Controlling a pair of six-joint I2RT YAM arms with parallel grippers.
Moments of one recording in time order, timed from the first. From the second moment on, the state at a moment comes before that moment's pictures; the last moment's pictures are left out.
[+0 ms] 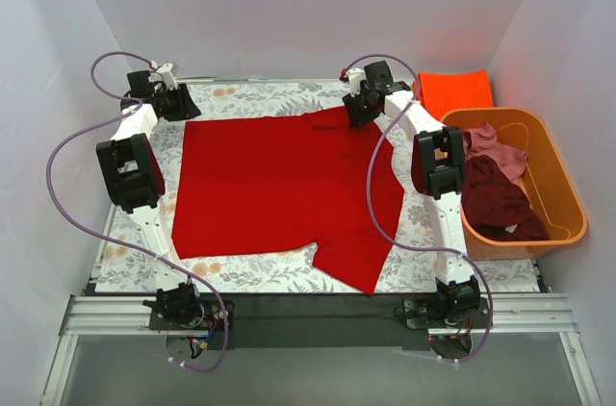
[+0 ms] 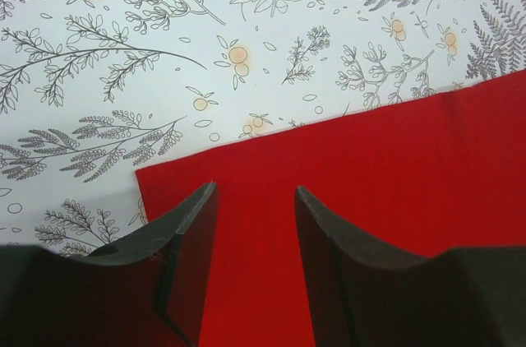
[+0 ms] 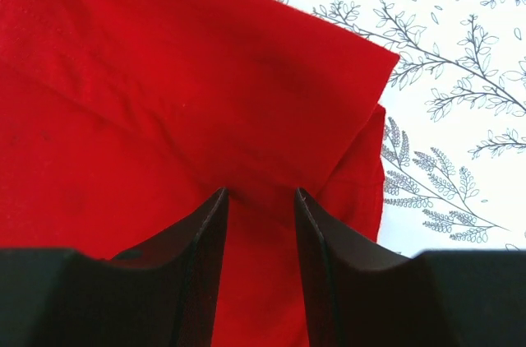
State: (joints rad) left arm 0.25 2.26 1.82 -0.31 0.56 0.05; right arm 0.29 2.47 2.17 -0.63 -0.27 -0.29
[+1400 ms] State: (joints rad) left arm 0.28 2.36 1.98 -0.36 0.46 0.18; right arm 0.25 2.48 2.14 -0.55 -0.37 -0.20
